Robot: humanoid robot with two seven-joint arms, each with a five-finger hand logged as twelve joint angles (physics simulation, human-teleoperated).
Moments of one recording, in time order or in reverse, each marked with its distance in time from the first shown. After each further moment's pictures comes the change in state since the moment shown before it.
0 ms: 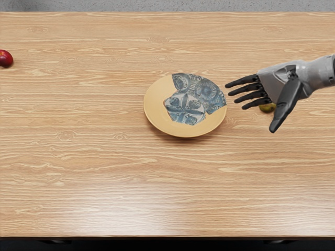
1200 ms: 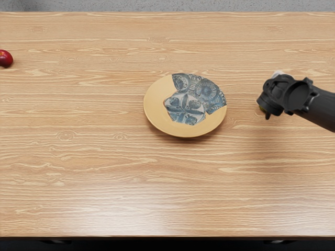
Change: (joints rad) left arm 0.000 0.000 0.000 0.000 0.000 0.000 0.000; right arm -0.127 0.852 -0.615 -0.856 -0.423 -0.846 -0.001
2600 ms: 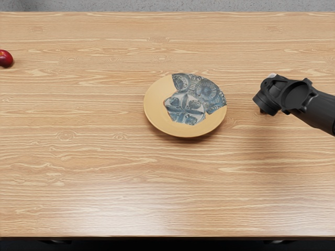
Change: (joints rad) left arm 0.000 0.000 0.000 0.000 0.000 0.000 0.000; right arm -0.020 0.007 0.099 -0.014 0.004 0.000 0.000
